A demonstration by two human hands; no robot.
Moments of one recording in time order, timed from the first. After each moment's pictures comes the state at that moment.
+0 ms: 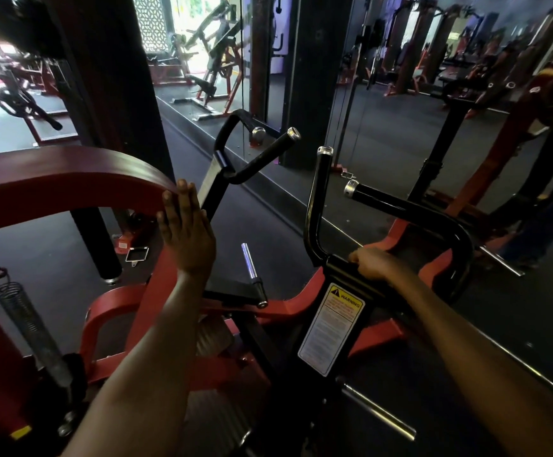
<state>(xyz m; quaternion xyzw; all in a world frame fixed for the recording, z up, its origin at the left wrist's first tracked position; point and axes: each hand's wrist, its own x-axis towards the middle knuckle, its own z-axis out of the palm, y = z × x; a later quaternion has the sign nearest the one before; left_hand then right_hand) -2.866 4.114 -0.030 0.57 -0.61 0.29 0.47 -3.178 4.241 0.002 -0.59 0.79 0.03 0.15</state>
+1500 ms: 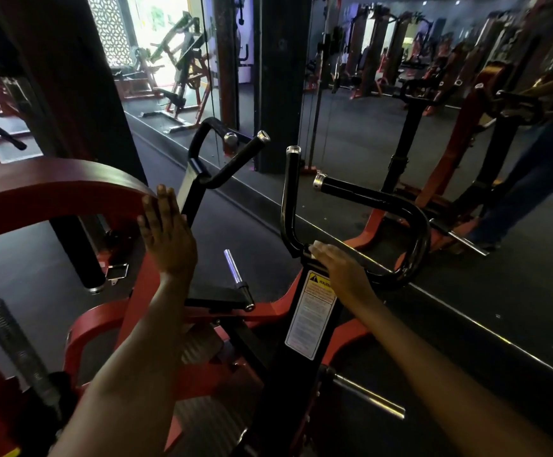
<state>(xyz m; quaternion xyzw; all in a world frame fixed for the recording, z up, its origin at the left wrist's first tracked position) -2.863 4.131 -0.019 0.59 -0.65 0.24 0.41 -3.137 4.304 -0.041 -0.67 0.69 -0.24 -0.12</state>
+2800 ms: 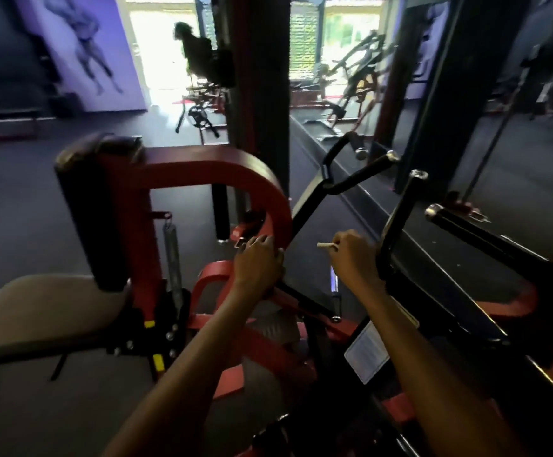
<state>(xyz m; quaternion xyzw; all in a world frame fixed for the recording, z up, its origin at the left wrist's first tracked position) -2.843 4.270 0.023 0.69 -0.68 0.00 0.23 -3.026 4.247 0.033 -0.71 0.65 -0.28 0.01</state>
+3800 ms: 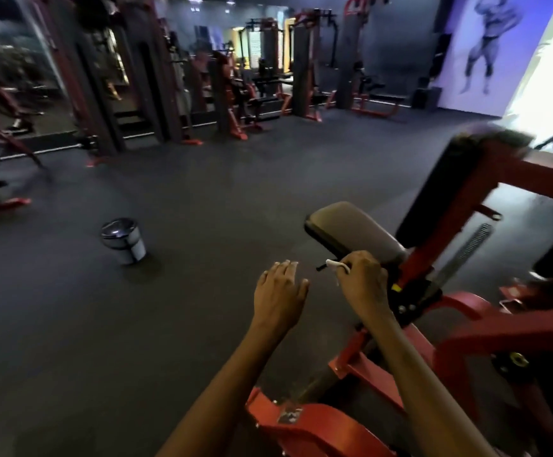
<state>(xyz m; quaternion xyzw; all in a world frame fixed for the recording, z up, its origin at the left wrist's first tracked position) -2.700 4.657 0.007 0.95 -0.22 0.04 0.23 -2.733 4.501 0.019 -0.92 0.21 -0.24 0.21</state>
